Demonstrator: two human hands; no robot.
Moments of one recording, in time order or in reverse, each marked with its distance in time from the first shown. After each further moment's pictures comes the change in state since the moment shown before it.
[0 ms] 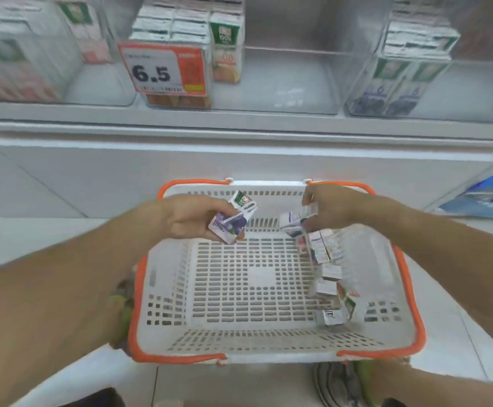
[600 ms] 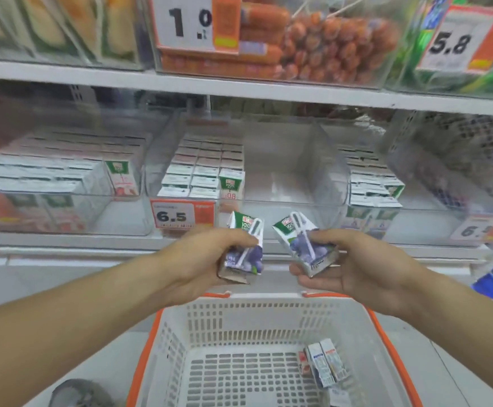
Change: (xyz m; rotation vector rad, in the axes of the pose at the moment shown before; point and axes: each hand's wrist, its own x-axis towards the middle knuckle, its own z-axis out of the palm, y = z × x) left_hand -0.097 0.109 0.058 0.007 0.156 0.483; right_hand -0.091 -0.064 -0.115 1.722 0.146 0.043
